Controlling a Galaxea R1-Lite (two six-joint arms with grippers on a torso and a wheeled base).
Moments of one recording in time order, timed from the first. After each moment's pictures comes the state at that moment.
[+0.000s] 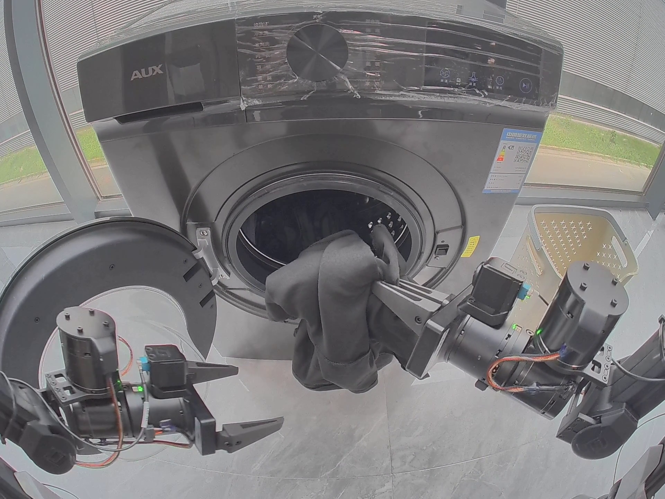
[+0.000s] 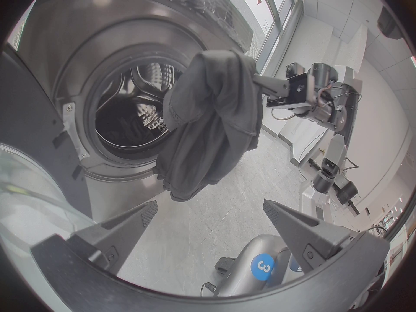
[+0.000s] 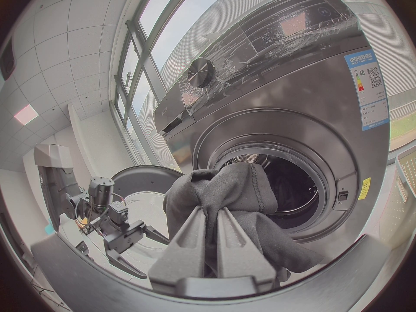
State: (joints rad) left arm -0.47 1.54 -0.24 -0.86 -0.43 0.06; right arm 0.84 1.77 -0.53 -1.34 -0.04 0.22
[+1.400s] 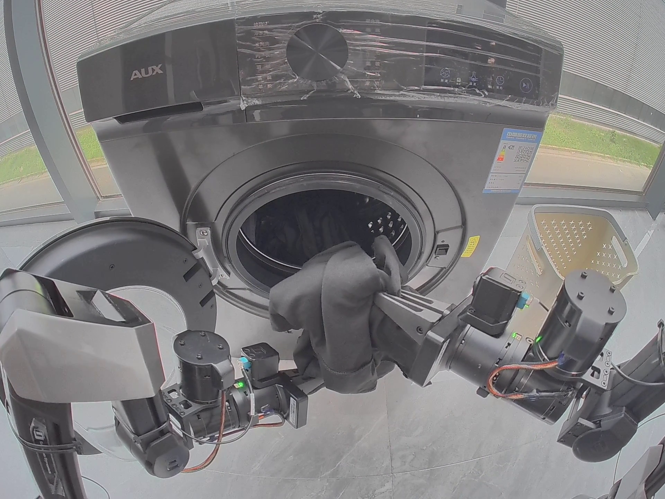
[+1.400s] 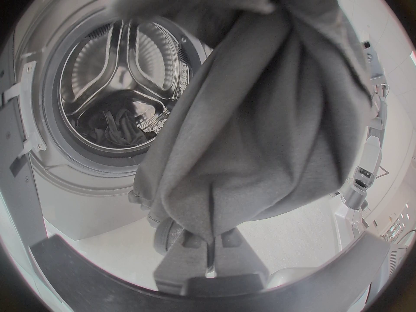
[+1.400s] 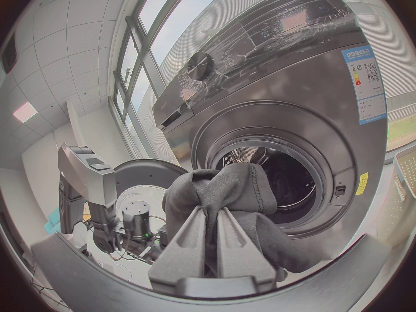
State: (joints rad) left arm -0.60 2.19 -0.39 -1.52 -0.28 -0.07; right arm 0.84 1.77 -0.50 -1.33 -0.05 0.21
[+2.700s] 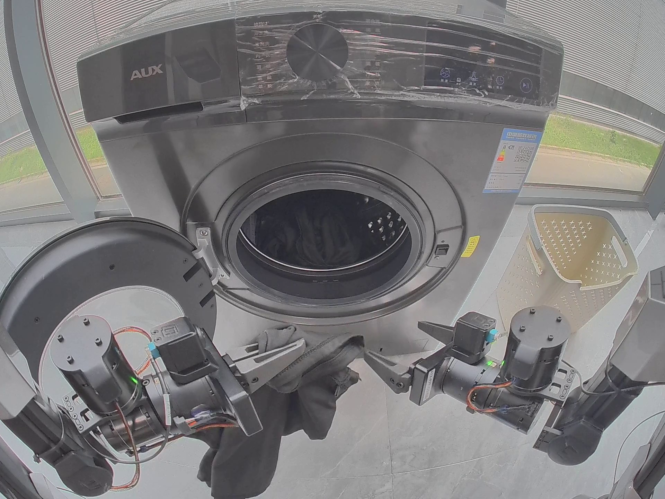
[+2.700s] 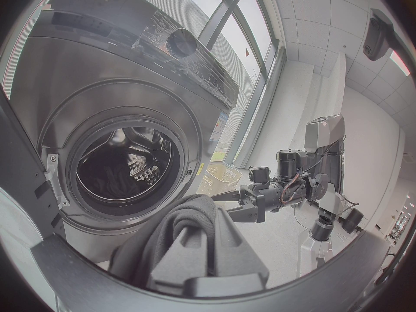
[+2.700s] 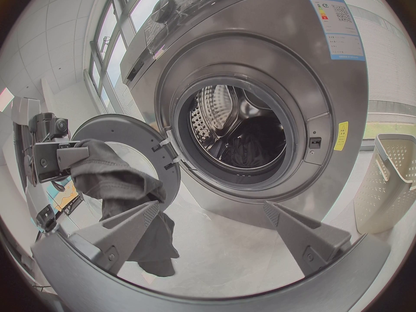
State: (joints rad) left arm -0.65 1.73 -0.19 -1.55 -0.28 -0.14; right arm 0.75 1.95 -0.41 -1.37 -0.08 0.19
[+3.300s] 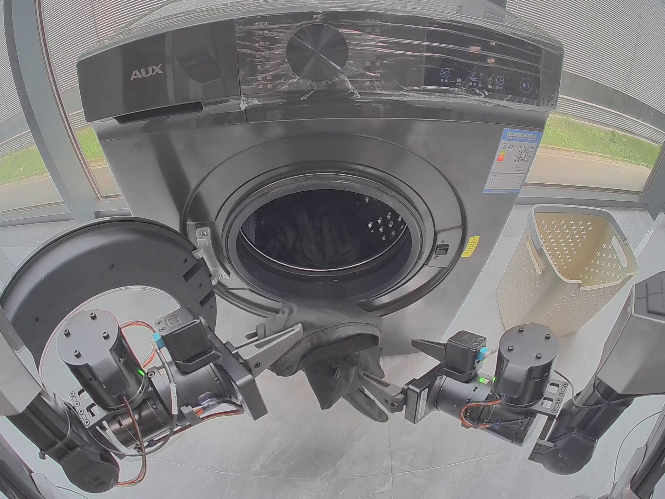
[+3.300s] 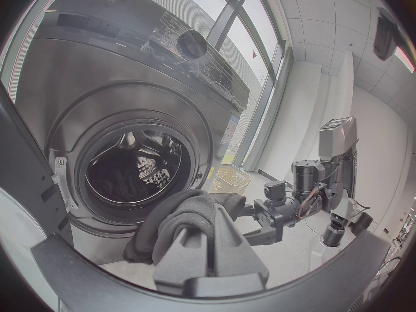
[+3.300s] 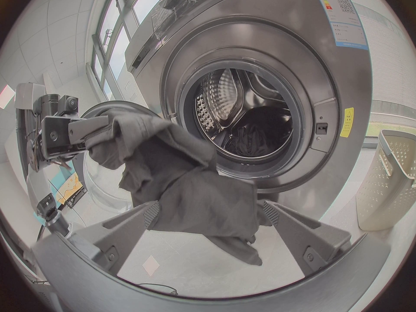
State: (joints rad) left arm -0.65 1.75 -0.22 -1.55 -0.20 -0.14; right arm 0.78 1.99 -0.38 -1.39 -0.08 0.18
